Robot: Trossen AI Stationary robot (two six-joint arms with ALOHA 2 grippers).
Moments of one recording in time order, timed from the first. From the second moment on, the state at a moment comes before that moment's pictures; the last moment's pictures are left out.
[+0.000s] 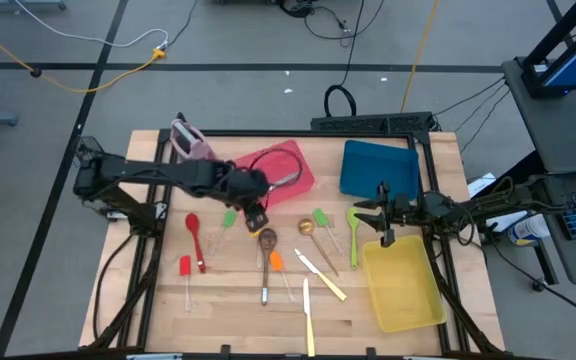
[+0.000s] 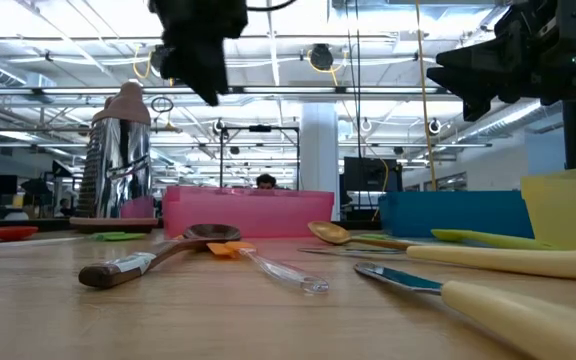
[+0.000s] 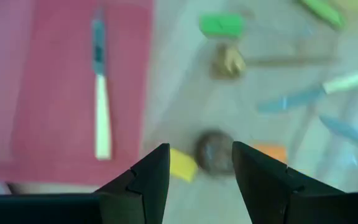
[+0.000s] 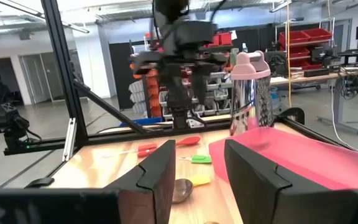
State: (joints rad) left arm 0.00 1.51 1.35 -0.93 -0.09 -0.47; right arm 0.07 0.74 0.01 0.87 0.11 0.12
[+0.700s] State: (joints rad) left arm -0.28 1.51 1.15 -1.21 -0.24 -0.99; right arm 0.07 0.74 0.01 0.86 0.11 0.14
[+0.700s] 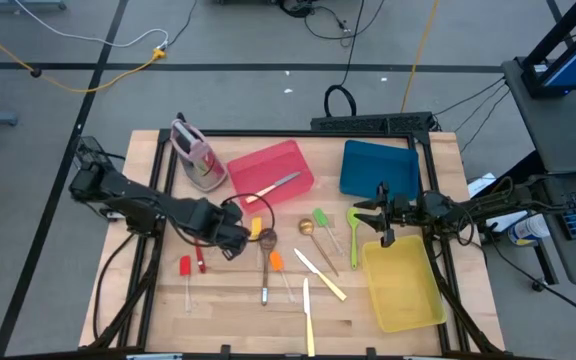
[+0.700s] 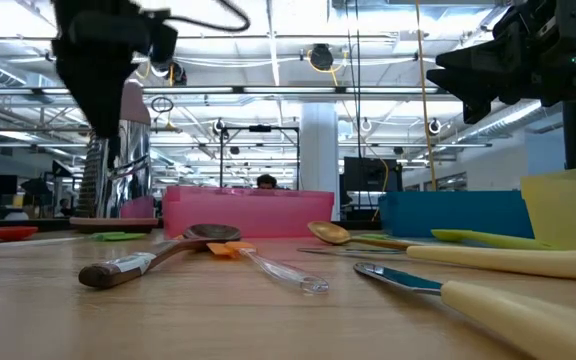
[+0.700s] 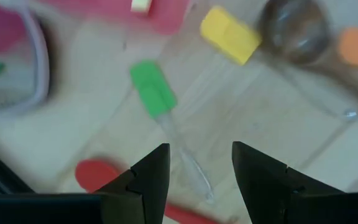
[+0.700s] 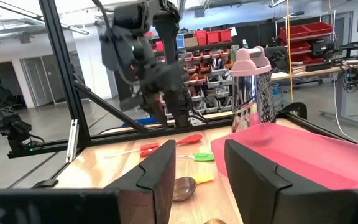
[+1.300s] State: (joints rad) left arm -0.28 1.51 0.91 -0.79 -0.18 -1.06; right arm 0.07 0.74 0.01 0.86 0.11 0.15
